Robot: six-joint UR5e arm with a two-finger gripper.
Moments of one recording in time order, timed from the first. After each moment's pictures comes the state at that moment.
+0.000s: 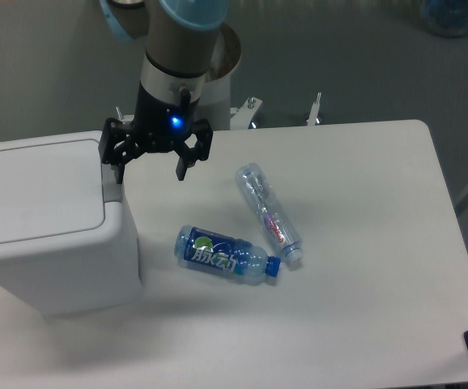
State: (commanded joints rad) arm 2.33 -1.64 -1.56 -1.39 1.22 0.01
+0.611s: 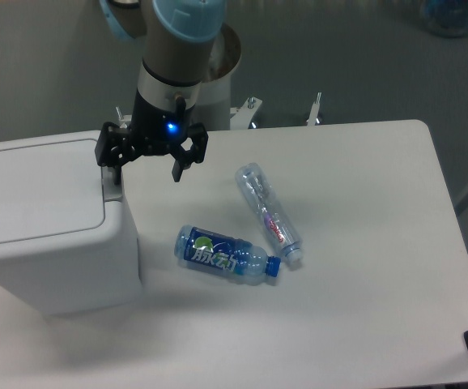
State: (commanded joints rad) arm 2.32 -1.64 -1.57 -1.39 1.23 0.01
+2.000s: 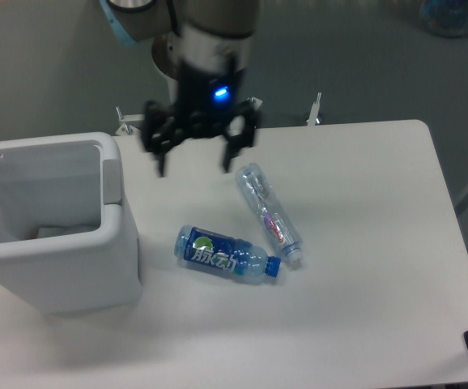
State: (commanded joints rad) arm 2.65 -1.64 -1.39 -1.38 1.23 0.31
